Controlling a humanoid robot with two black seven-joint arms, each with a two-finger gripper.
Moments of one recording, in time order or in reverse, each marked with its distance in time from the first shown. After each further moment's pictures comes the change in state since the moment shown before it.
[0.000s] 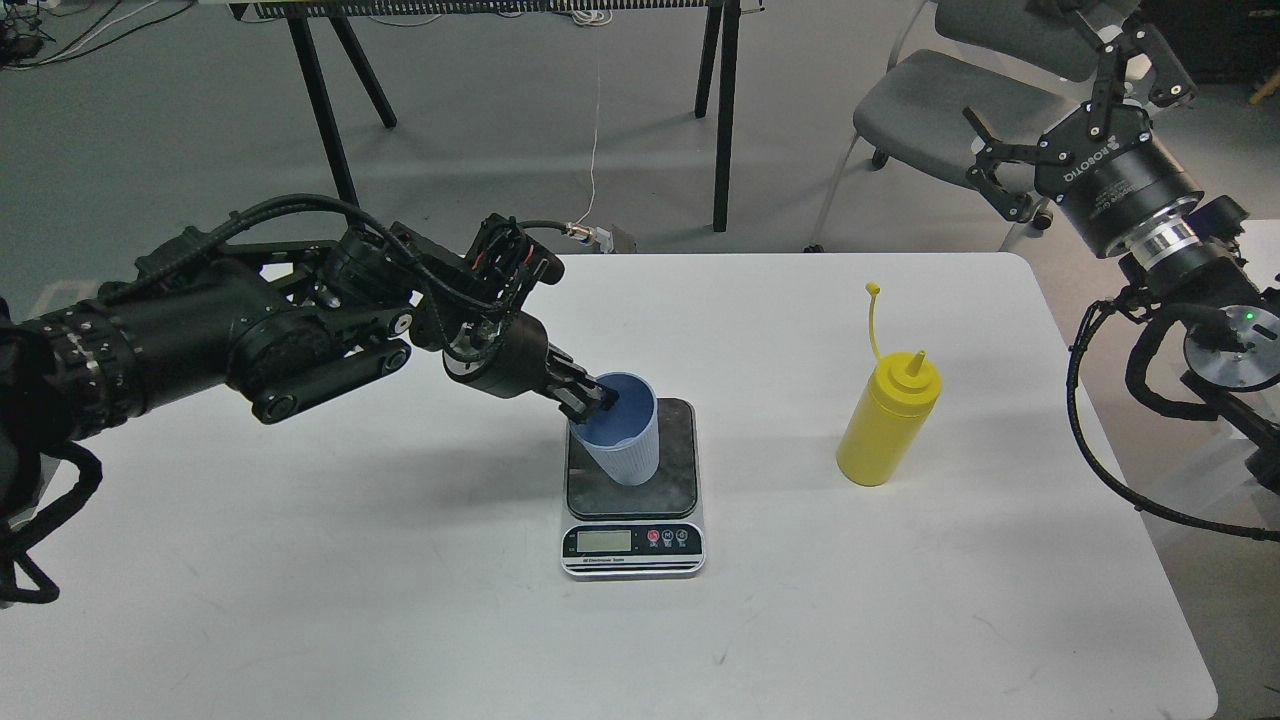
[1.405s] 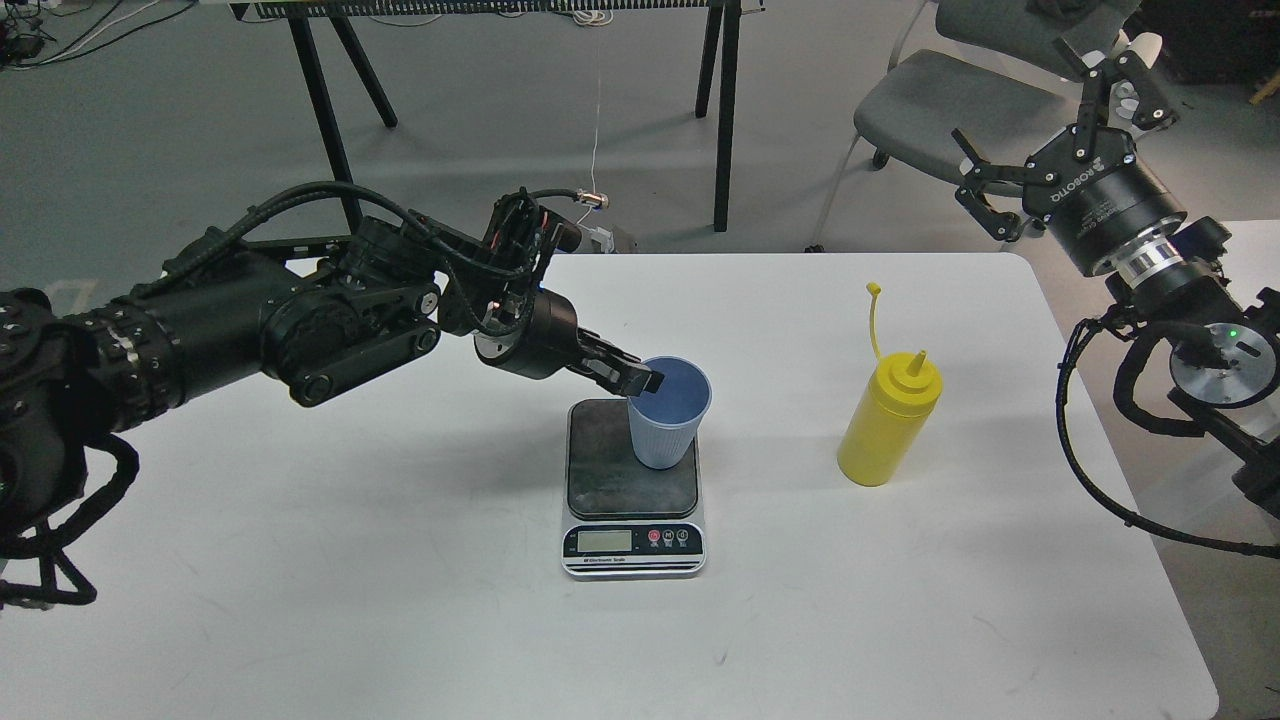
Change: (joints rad) left arm -0.016 -0.055 -0.020 0.082 -0.203 0.000 0.000; right arm -0.031 0.016 0.000 -0.001 0.000 0.000 0.005
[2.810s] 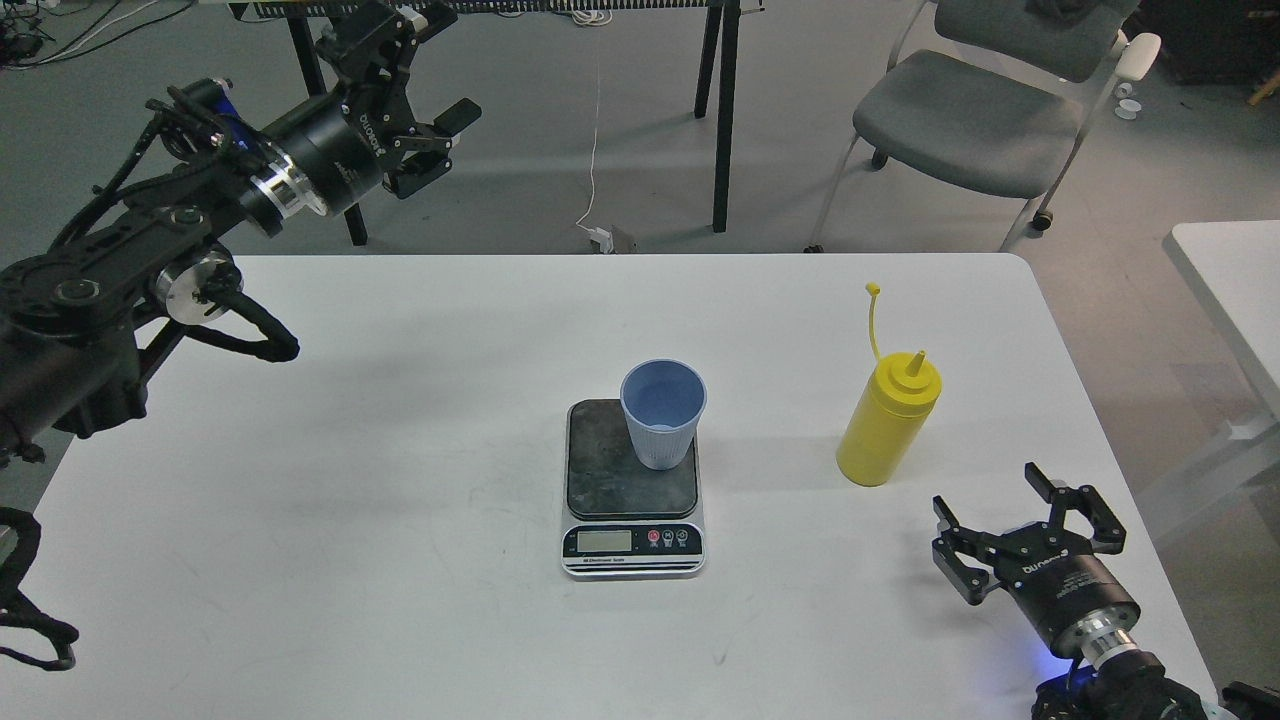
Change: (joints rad) left arm 0.252 0.235 -0.543 0.077 -0.979 0.000 0.000; right arm -0.750 0.034 0.070 0.346 0.407 0.000 0.004
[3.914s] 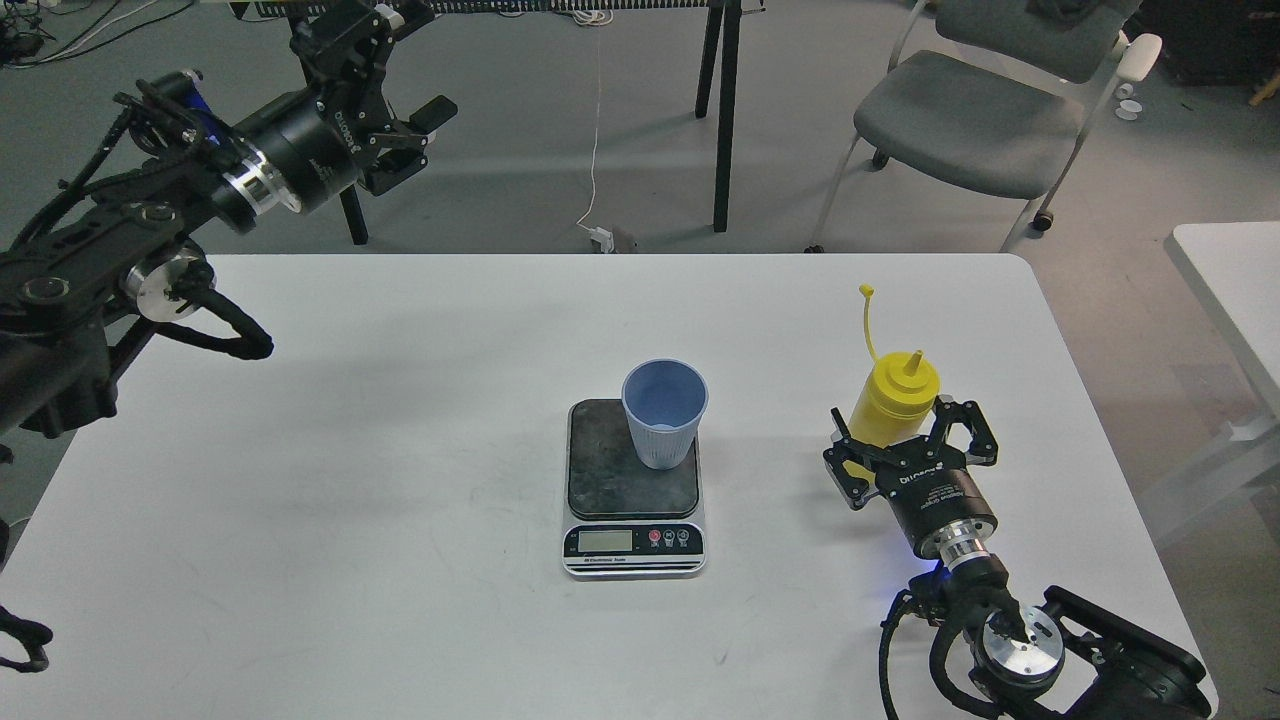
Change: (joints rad) left arm -0.004 0.041 0.010 -0.013 0.009 0.000 0.000; right arm 0.205 0.347 0.075 -0.324 -0.294 0.000 0.107
